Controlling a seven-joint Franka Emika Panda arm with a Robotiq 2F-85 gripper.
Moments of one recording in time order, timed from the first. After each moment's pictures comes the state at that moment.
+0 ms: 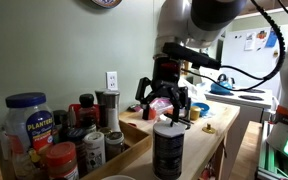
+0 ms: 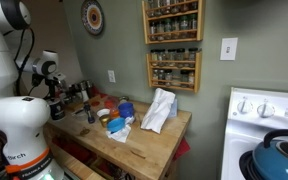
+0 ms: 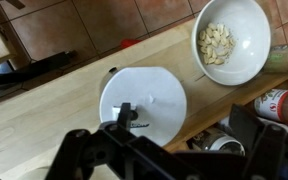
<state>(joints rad) 0.44 0.04 0.52 -2.33 0.44 2.53 0.98</state>
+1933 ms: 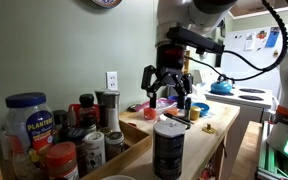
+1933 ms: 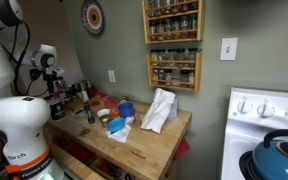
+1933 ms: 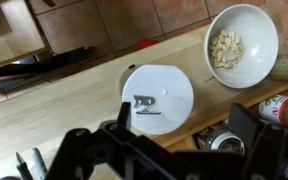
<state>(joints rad) 0.45 -0.05 0.48 -2.30 0.38 2.34 0.99</state>
